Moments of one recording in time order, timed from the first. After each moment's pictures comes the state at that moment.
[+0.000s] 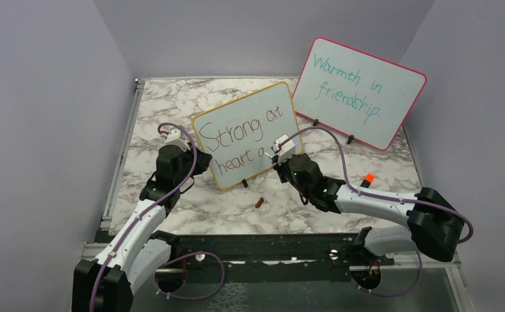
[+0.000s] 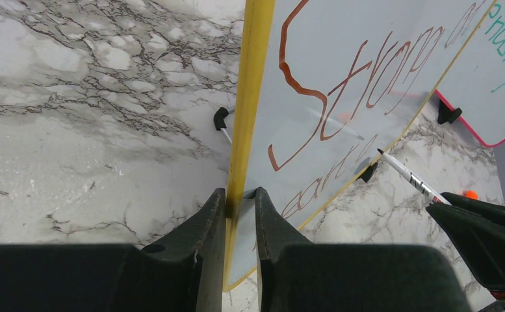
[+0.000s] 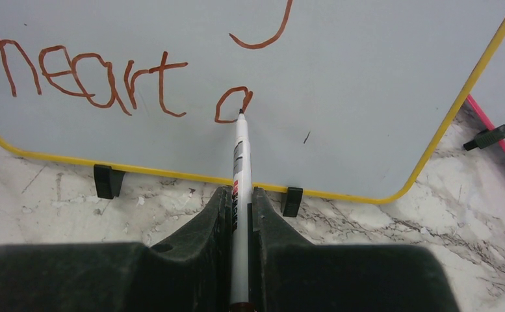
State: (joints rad) left arm -0.26 0.86 0.47 0.00 0.08 -0.56; right arm 0.94 1.30 0.63 0.31 0.37 -0.03
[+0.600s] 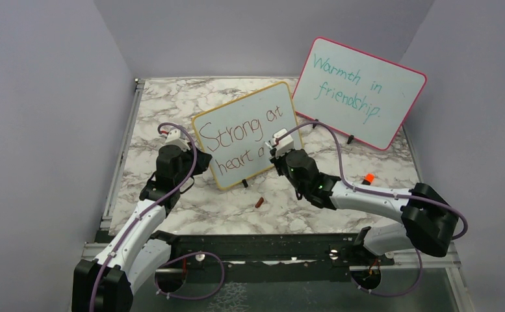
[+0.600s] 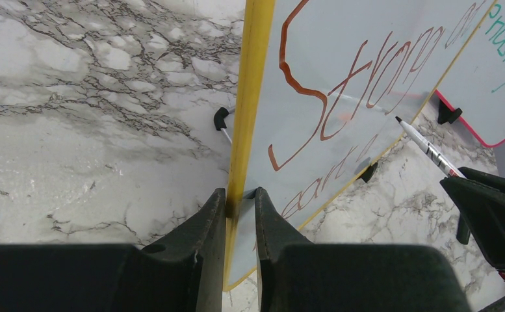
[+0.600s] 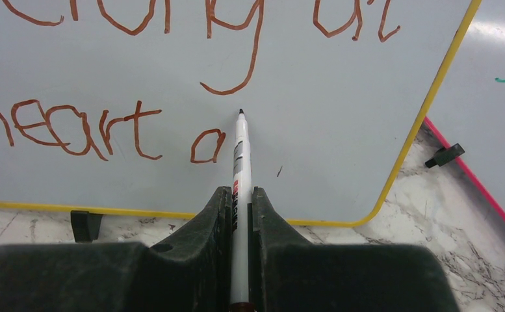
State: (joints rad) left arm -0.26 0.86 0.47 0.00 0.08 -0.56; right arm 0.94 1.35 0.69 0.38 0.47 -0.07
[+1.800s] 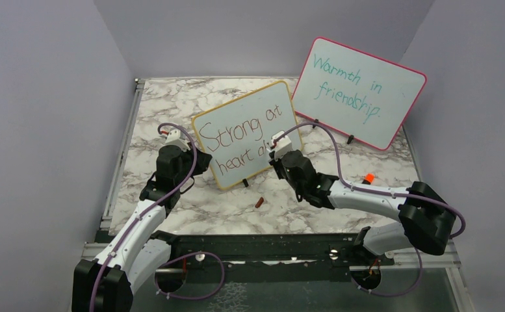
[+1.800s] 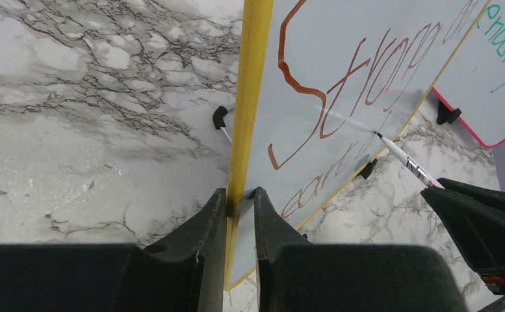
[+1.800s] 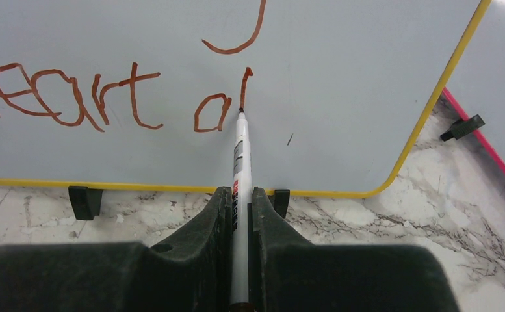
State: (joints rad) left arm -0.26 0.86 0.47 0.00 0.08 -0.56; right arm 0.94 1.38 0.70 0.29 0.48 -0.02
